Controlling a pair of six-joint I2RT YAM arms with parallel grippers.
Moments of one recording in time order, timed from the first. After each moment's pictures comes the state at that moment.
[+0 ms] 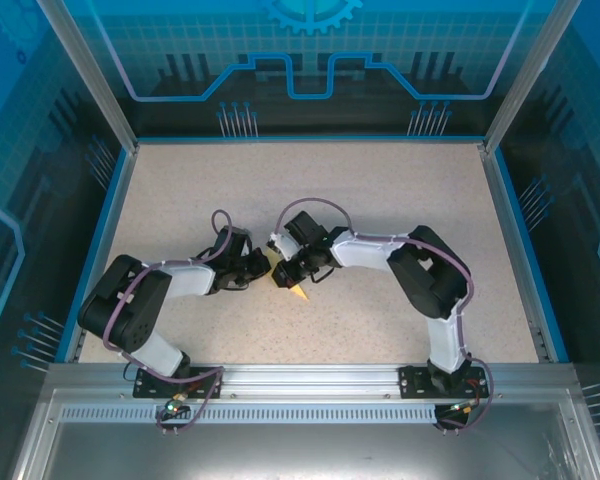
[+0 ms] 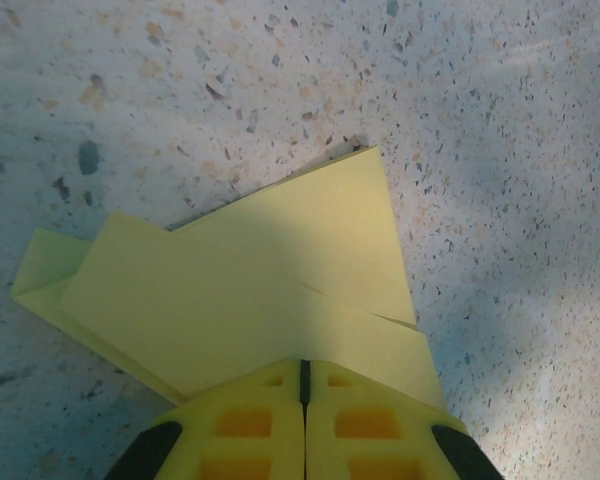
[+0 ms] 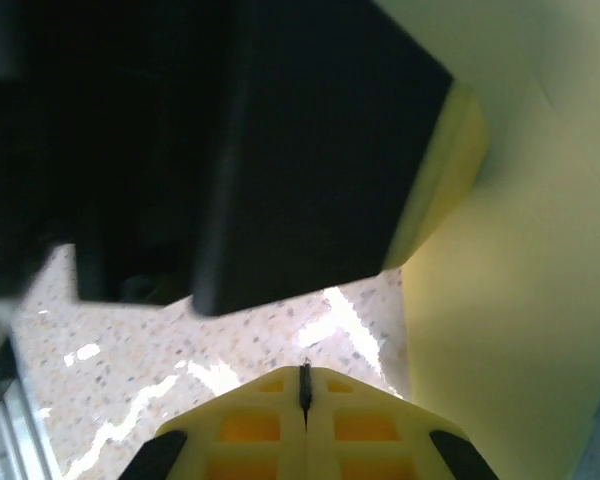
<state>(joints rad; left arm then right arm) -0.37 1.58 0.56 0.14 0.25 -0.84 0.79 2.00 1.25 -0.30 -0.52 0.23</state>
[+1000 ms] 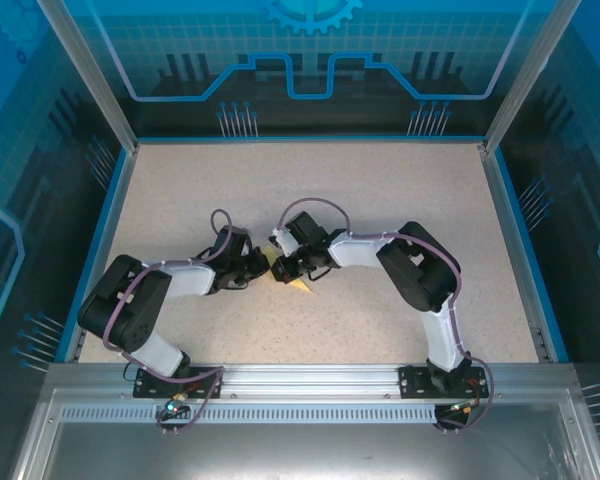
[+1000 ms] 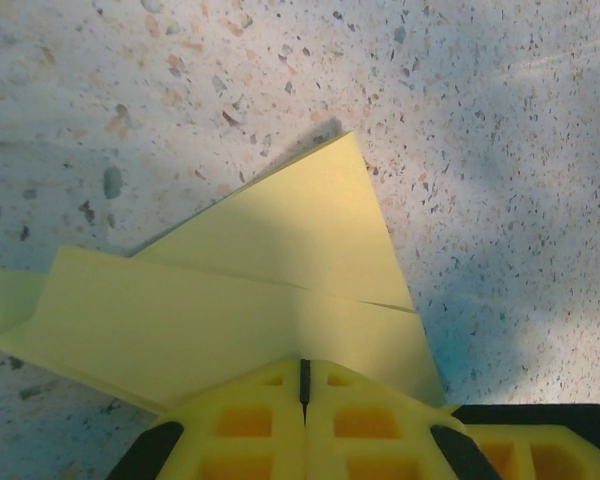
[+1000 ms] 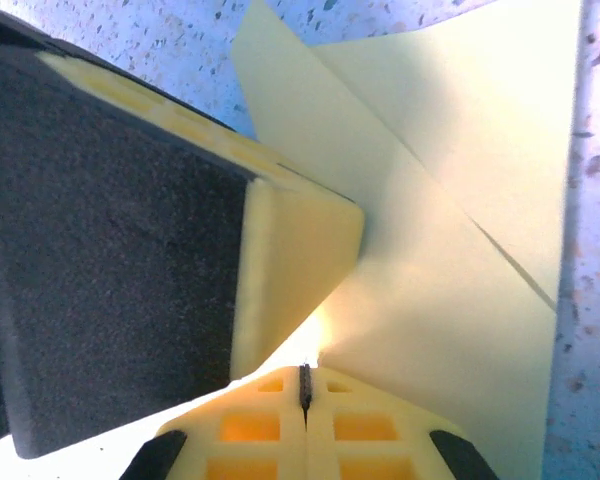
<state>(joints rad) -0.37 1.58 0.56 0.14 0.22 -0.84 0.77 2.06 1.23 -0.15 -0.47 0.30</state>
